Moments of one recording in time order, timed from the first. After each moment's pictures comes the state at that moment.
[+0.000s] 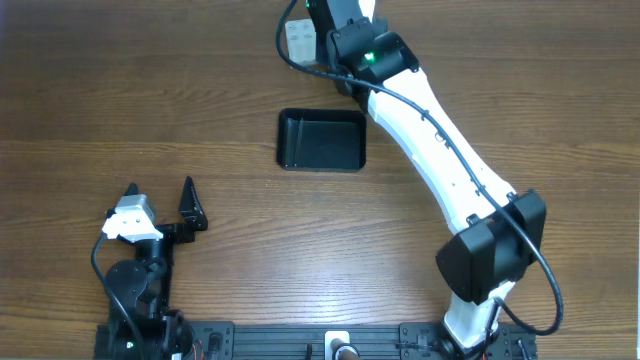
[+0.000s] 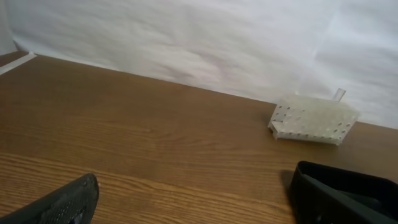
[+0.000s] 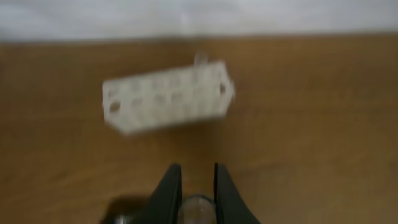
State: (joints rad) left arm 0.02 0.01 0.01 -0.07 -0.03 -0.20; right arm 0.52 1.94 1.90 -0.83 0.40 0.44
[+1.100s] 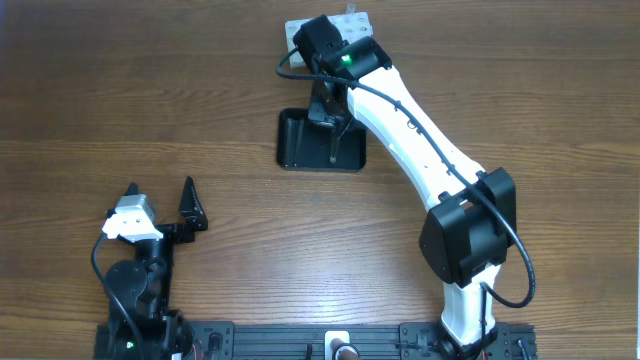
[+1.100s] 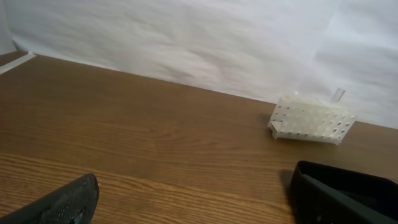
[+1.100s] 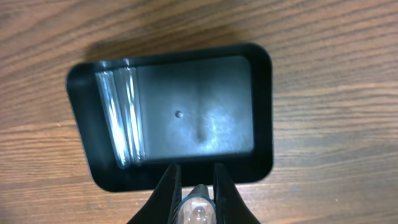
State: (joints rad) left arm 0.02 0.01 0.01 -0.07 -0.03 -0.20; right arm 0.54 2.05 1.90 -1.19 0.11 0.69
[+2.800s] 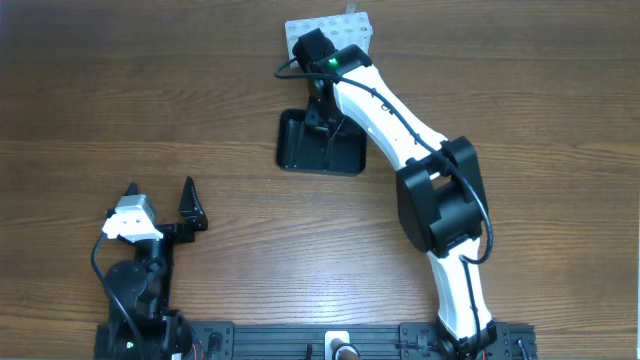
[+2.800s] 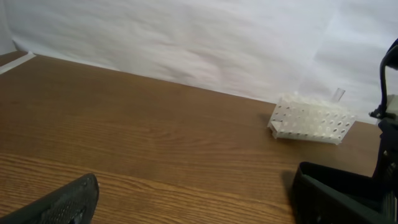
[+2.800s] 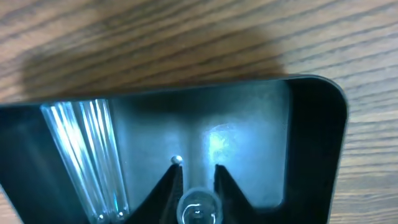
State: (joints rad) left arm 0.02 0.01 0.01 -0.07 -0.03 -0.20; right arm 0.51 2.25 1.90 -1.11 0.06 0.70
